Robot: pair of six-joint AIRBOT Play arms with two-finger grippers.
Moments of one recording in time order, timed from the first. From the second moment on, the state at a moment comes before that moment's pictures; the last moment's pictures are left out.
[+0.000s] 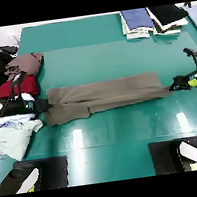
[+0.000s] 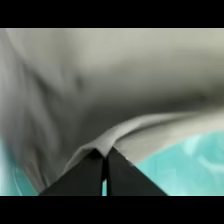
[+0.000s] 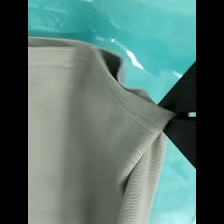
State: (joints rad) left arm -0.04 -0.87 0.79 1.15 -1.04 -1.50; right arm -0.36 -1.10 1.01 -1.20 1.45 1.28
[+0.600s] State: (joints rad) left arm -0.04 -1.20 0.99 1.09 -0.85 -1.44; right arm -0.38 -1.43 1.23 -0.99 1.33 1.25
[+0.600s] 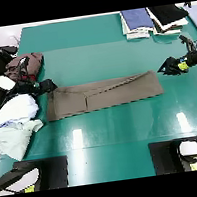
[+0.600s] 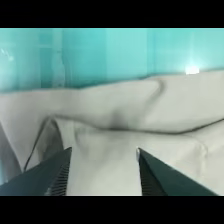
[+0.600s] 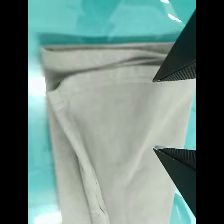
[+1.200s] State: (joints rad) left arm -0.18 -1.25 1.02 1.01 -0.88 -1.46; right arm -0.46 -1.61 1.13 -0.89 1.34 1.17
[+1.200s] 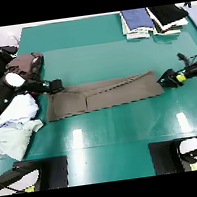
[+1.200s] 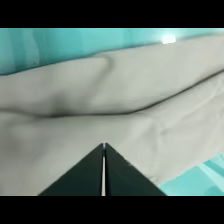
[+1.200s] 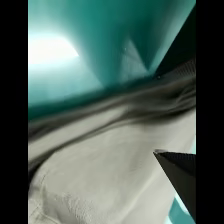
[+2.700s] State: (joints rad) left arm -0.39 -1.65 1.52 1.00 -0.90 -1.51; right arm 0.29 -1.42 1.71 -0.66 1.34 1.31
